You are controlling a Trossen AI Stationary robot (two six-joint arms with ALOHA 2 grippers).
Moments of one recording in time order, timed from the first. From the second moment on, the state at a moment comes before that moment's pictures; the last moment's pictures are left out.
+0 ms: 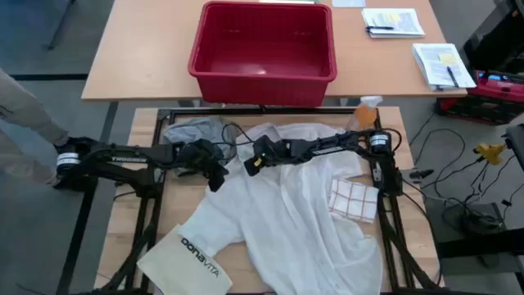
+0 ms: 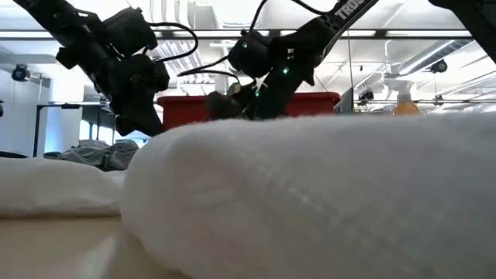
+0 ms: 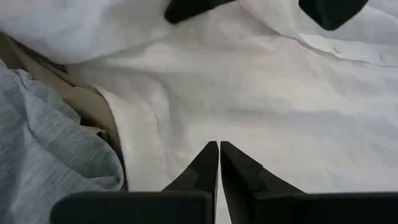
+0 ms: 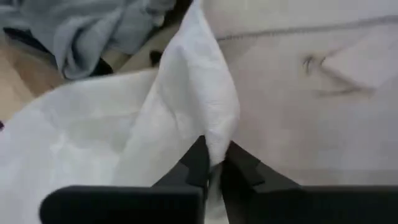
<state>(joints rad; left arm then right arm) 0.23 1.11 0.53 -0.21 0.12 -0.35 -0.18 2.03 1.37 -0.15 0.16 0.69</state>
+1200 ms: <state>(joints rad) 0.23 1.16 0.53 -0.17 0.12 -0.35 -0.23 1.92 1.37 -0.20 0.24 0.46</state>
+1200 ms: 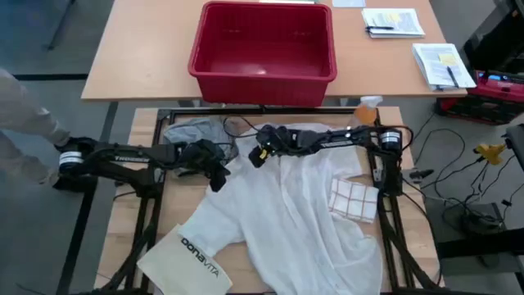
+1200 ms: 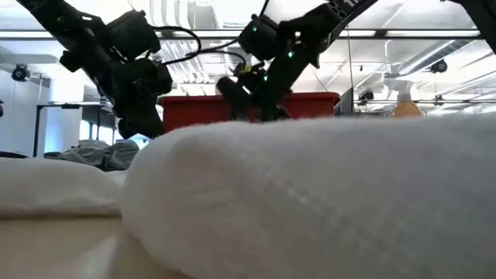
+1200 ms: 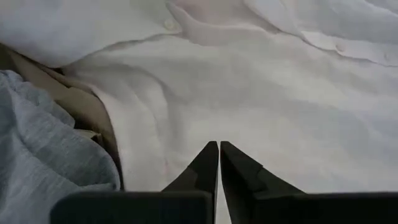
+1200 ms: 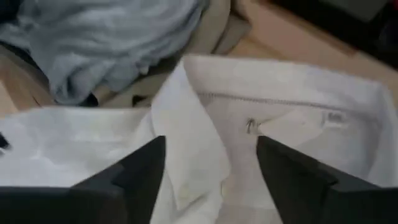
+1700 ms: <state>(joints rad) 0.23 1.19 0.53 -0.14 0.15 -0.36 -0.33 1.88 1.32 -0.65 0.20 0.58</state>
